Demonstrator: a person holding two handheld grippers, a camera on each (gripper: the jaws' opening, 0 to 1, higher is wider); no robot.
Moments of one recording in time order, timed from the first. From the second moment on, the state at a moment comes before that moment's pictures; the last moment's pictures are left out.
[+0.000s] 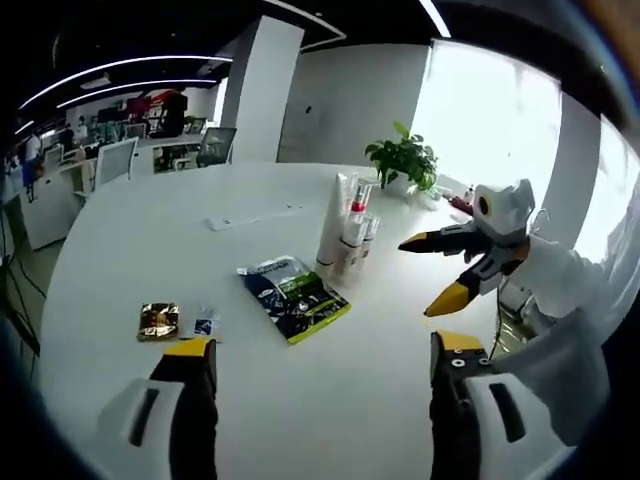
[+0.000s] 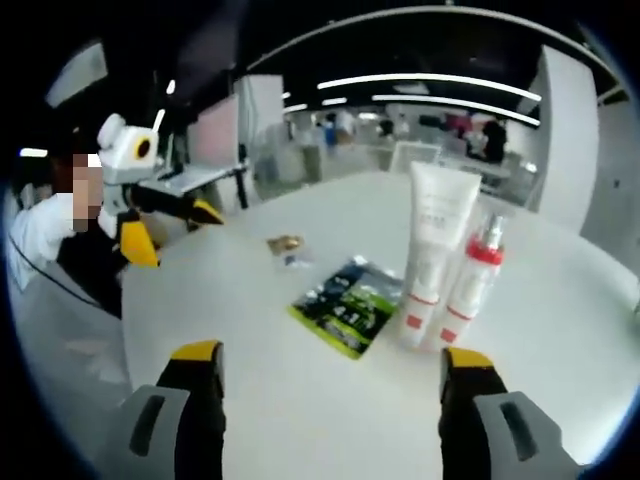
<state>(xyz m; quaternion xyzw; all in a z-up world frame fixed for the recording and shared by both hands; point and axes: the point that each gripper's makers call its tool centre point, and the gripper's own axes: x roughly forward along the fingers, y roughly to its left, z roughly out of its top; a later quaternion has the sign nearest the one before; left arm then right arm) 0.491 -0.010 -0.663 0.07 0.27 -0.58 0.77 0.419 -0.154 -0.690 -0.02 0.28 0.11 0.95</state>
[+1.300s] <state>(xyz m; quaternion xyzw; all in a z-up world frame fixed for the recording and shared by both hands) 0.438 0.038 -0.638 0.06 0.26 -0.55 0.79 0.370 -0.114 -0.660 -0.04 0.26 0.14 0.96</state>
